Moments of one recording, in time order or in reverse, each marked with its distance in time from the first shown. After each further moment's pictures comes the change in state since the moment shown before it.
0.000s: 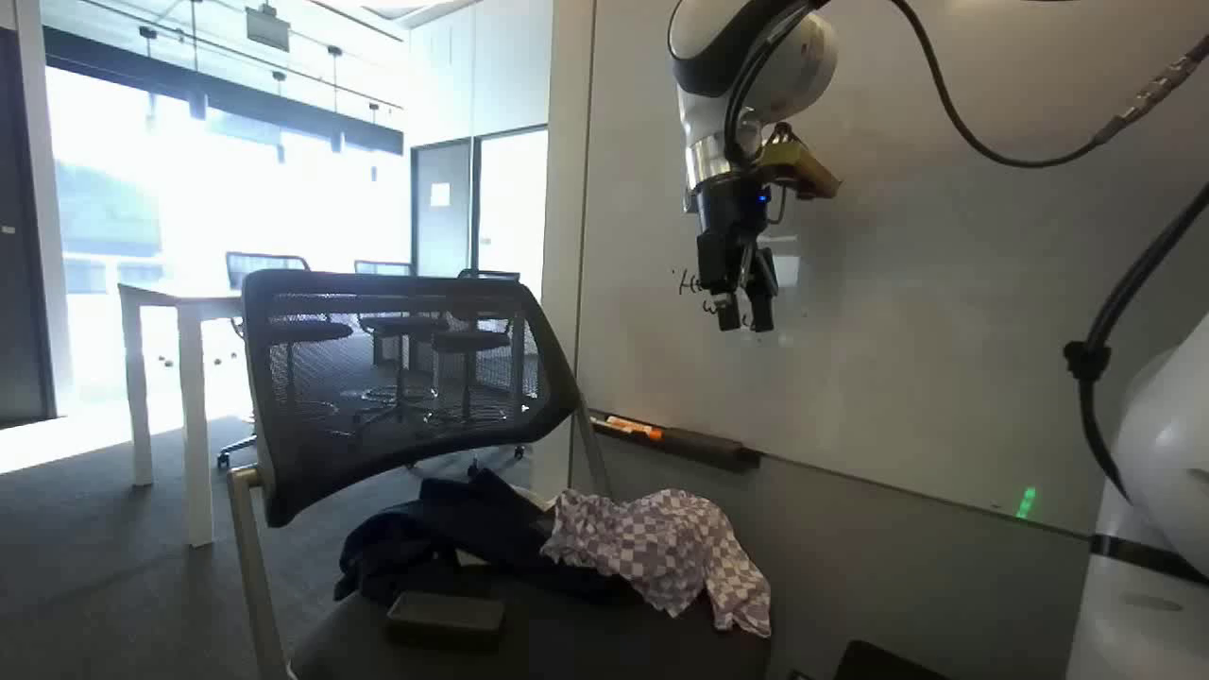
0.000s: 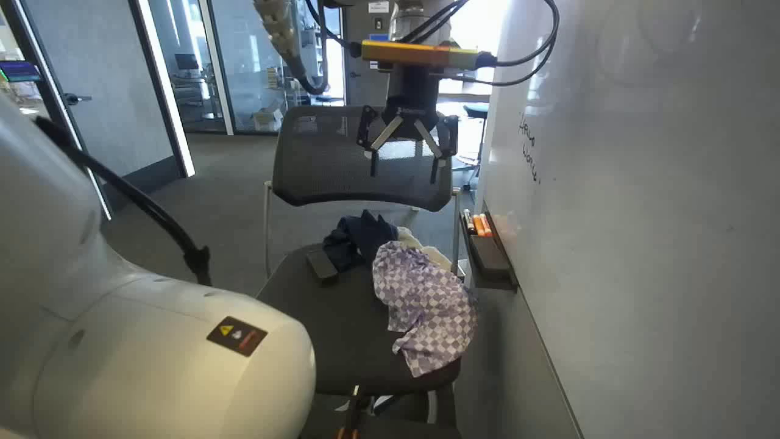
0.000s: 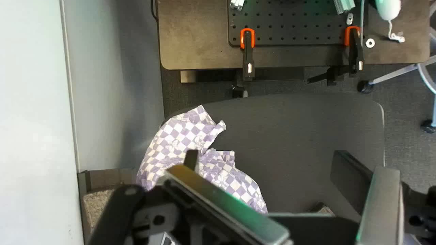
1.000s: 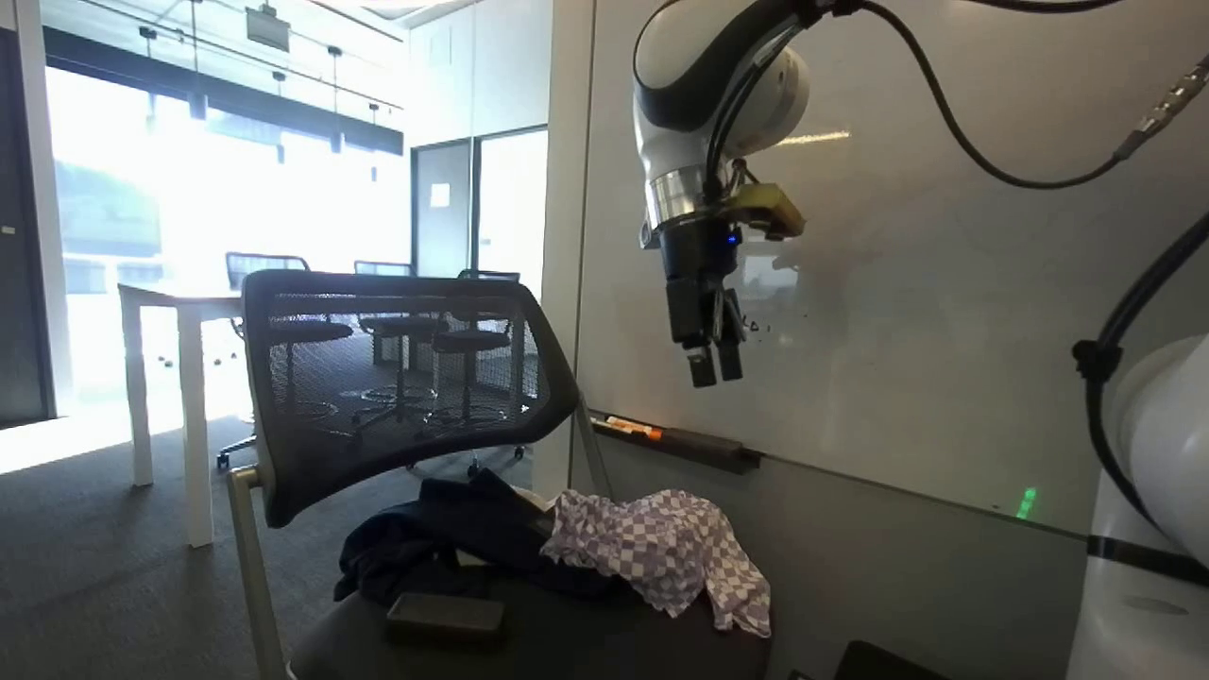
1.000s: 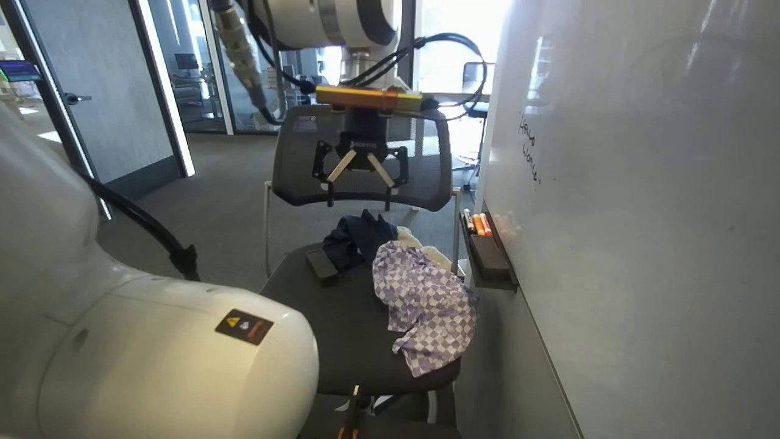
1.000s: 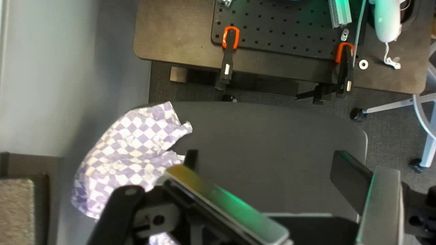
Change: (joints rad) arm 0.072 -0.030 0.090 -0.173 0.027 0.118 -0.010
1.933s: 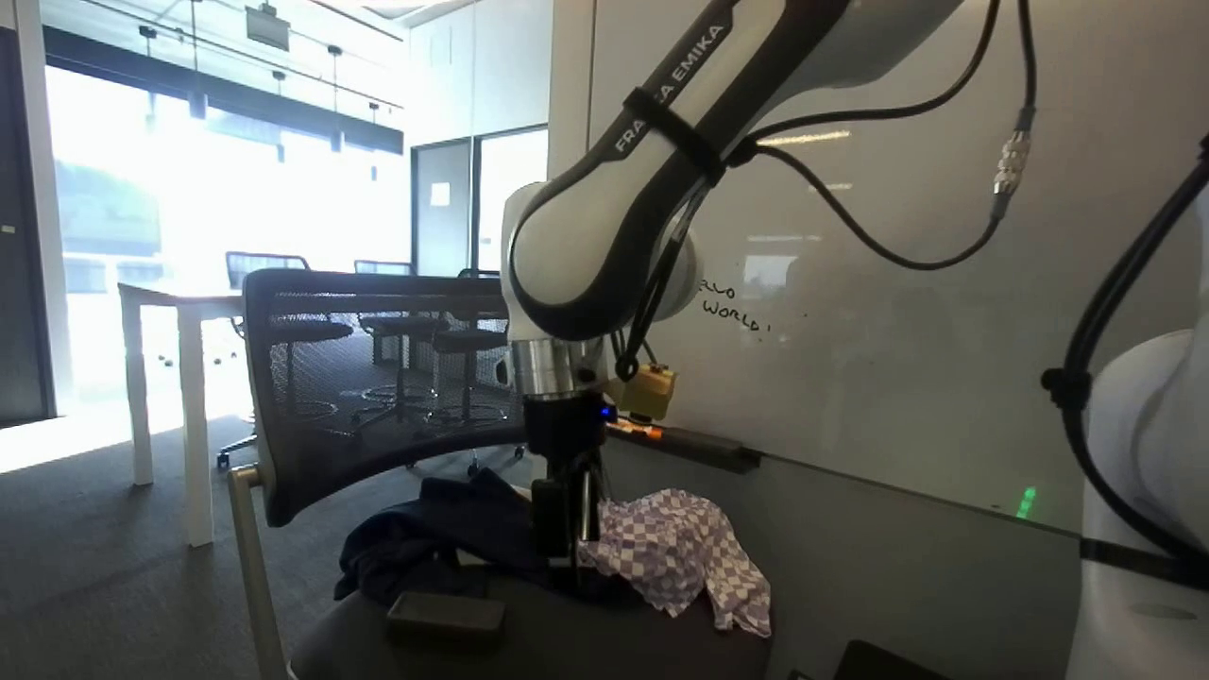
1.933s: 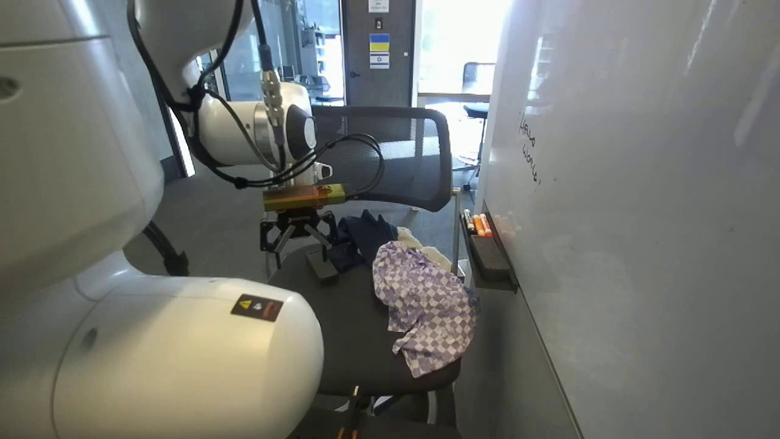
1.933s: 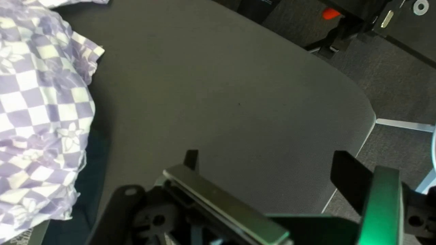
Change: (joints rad) arm 0.167 0.310 0.177 -0.174 0.048 0.612 -0.015
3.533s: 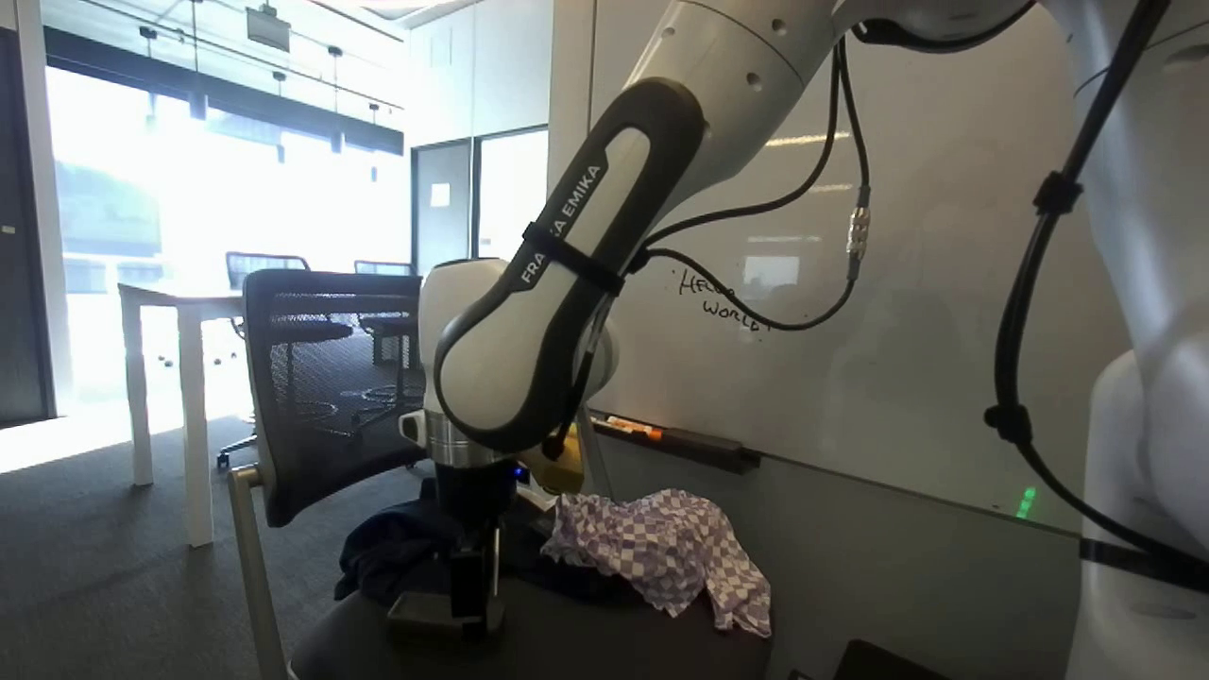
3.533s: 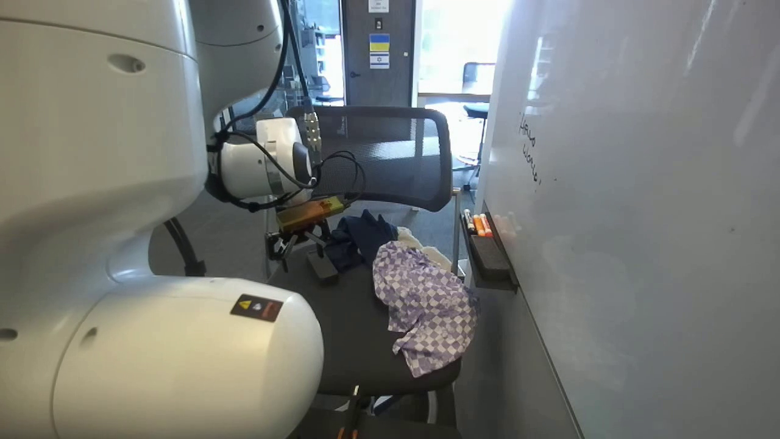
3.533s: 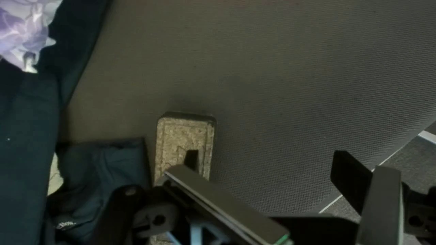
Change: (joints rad) arm -0.007 0.326 0.058 0.176 -0.149 0.283 -0.101
